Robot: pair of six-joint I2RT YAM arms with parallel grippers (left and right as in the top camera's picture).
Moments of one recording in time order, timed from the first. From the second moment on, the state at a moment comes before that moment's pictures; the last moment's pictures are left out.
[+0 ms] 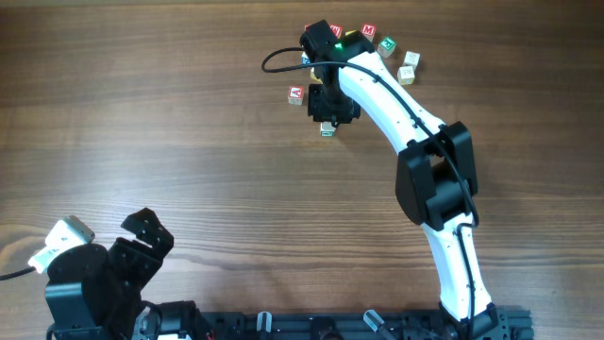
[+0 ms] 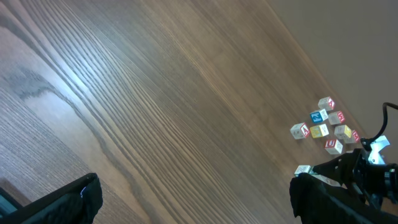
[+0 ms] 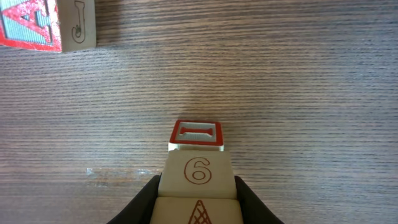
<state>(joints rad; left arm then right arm) 0.08 0.49 1.05 -1.30 -0.15 -0.78 0.49 2.38 2.11 -1.23 -0.02 0.52</state>
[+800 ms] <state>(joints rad) 0.08 0.49 1.05 -1.30 -0.15 -0.78 0.49 2.38 2.11 -1.24 -0.02 0.52</state>
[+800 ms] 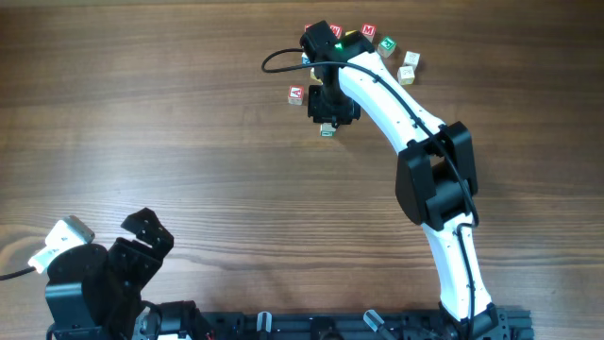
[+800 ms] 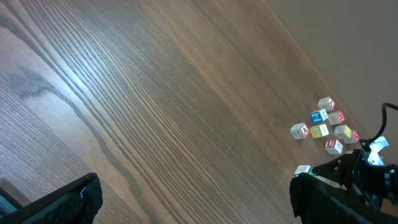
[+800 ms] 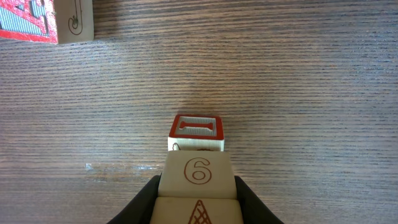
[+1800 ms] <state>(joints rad) 0.08 0.49 1.05 -1.30 -0.15 -0.78 0.49 2.37 2.08 -1.19 -0.03 0.52</state>
